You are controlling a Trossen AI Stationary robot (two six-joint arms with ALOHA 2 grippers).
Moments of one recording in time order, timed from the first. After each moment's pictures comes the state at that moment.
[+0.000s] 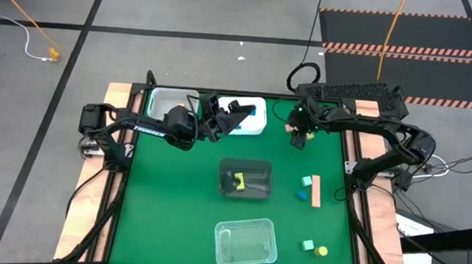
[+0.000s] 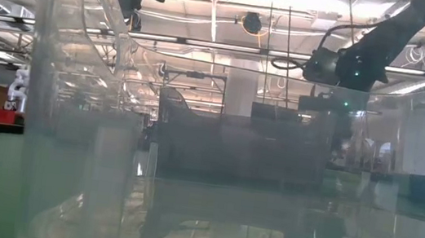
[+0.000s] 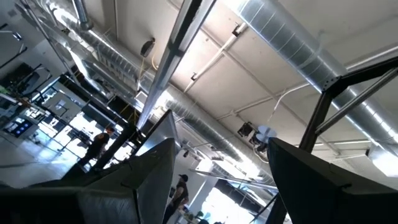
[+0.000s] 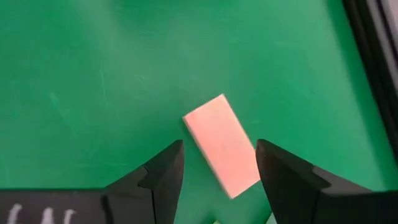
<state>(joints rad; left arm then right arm) 0.14 1.71 1.01 1.41 0.08 -0.77 -0.67 1.44 0.70 -0.34 0.03 -0.39</state>
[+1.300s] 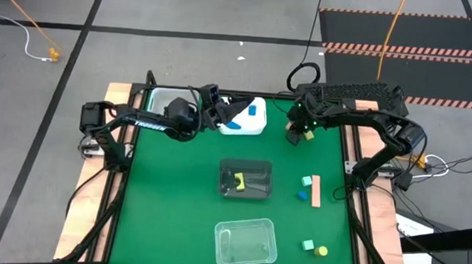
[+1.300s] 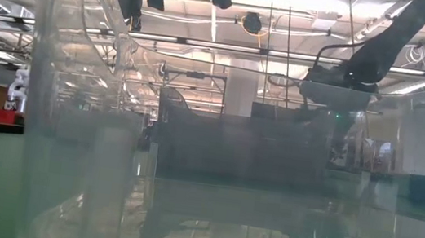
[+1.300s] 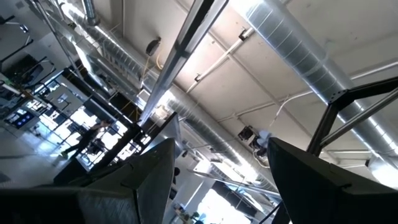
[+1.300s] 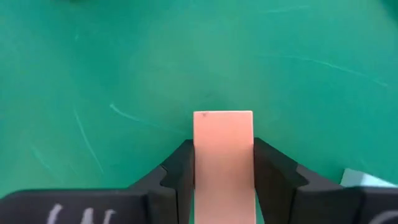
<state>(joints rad) 0.22 1.71 1.01 1.40 0.13 -0.87 -0.76 1.58 0.70 -0.28 -0.10 -0.17</state>
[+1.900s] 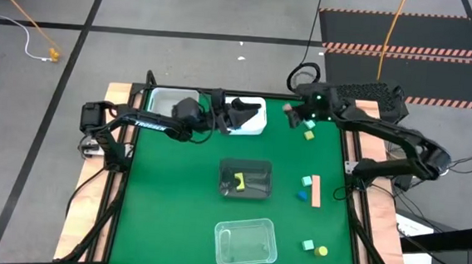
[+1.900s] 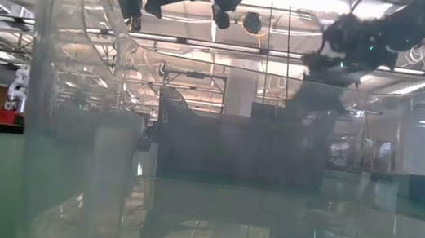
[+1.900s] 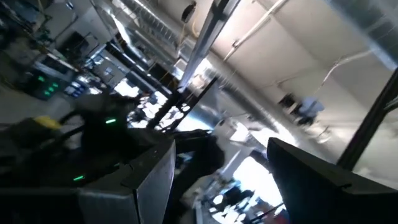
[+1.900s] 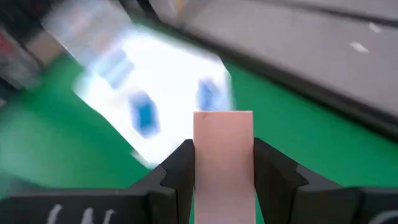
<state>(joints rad) 0.22 1.71 1.01 1.17 0.13 -0.75 -0.75 1.22 0.70 -0.11 -0.22 0.29</state>
